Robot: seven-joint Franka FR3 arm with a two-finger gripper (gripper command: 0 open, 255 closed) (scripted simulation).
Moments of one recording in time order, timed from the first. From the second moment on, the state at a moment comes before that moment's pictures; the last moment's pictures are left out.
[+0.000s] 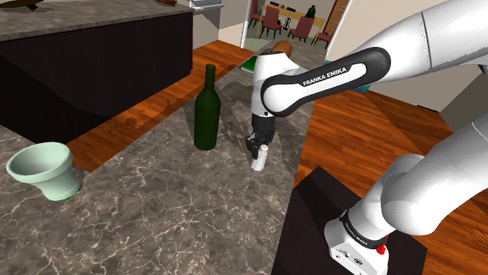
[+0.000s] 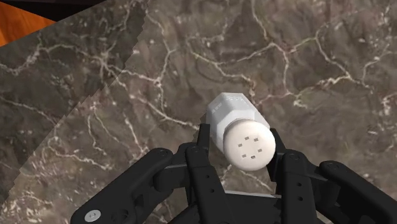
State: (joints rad) arm 0.12 -0.14 0.12 -2.46 0.10 2.11 0.15
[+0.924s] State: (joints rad) arm 0.12 -0.23 0.12 -2.38 0.10 1.95 0.16
